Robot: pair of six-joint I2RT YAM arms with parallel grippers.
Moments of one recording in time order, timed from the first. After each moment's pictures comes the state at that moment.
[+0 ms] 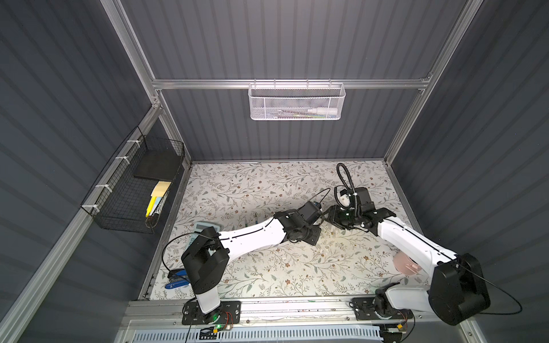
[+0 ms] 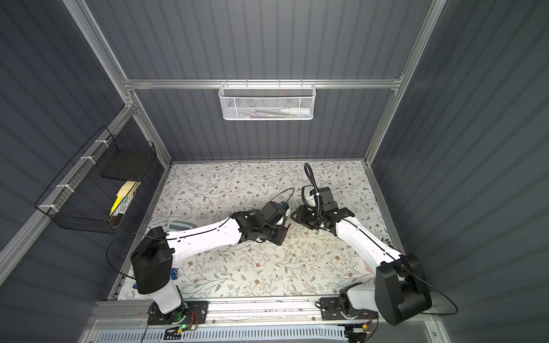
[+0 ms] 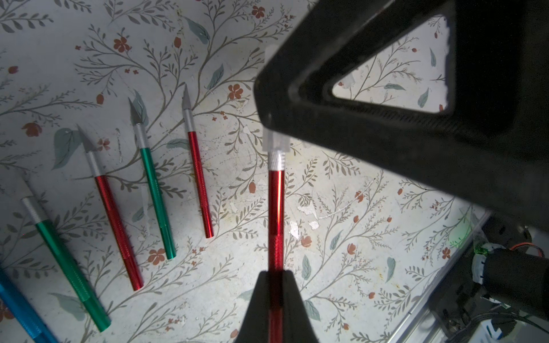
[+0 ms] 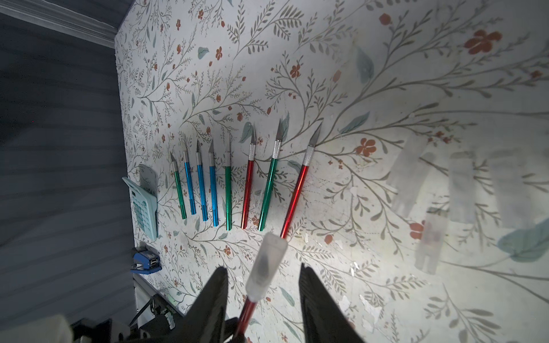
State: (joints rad) left arm -1.03 1.75 1.32 -0.53 0.04 -0.44; right arm 0.35 1.32 0.86 -0.41 -0.41 0.69
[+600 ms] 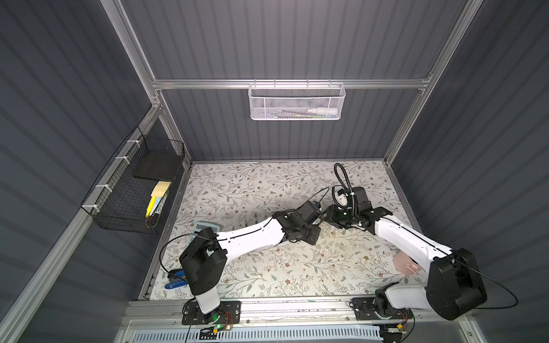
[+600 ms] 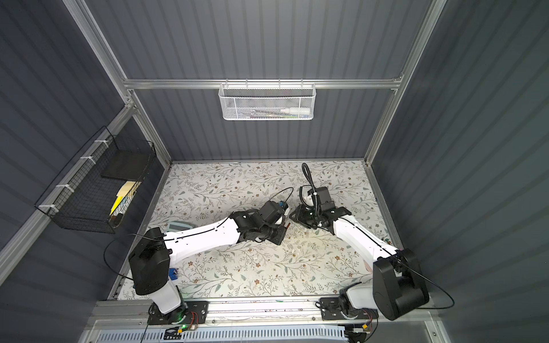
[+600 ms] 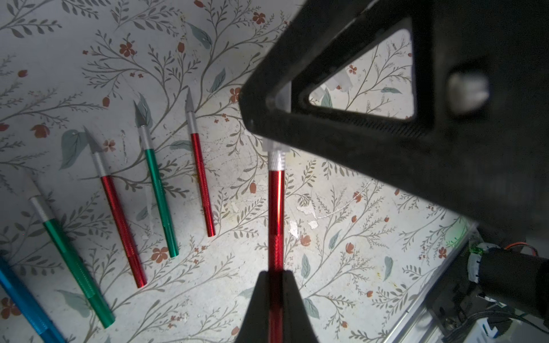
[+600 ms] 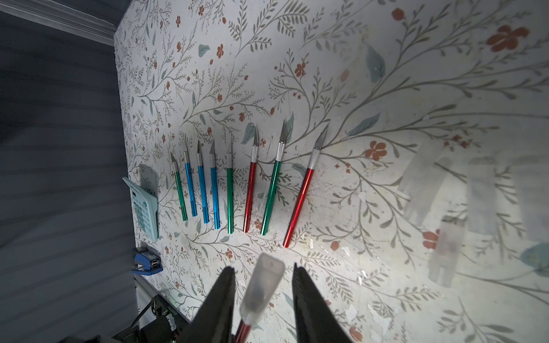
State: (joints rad) left arm -1.03 1.73 1.31 -0.53 0.04 -0.44; right arm 0.36 1.35 0.86 -0.39 -0.42 0.70
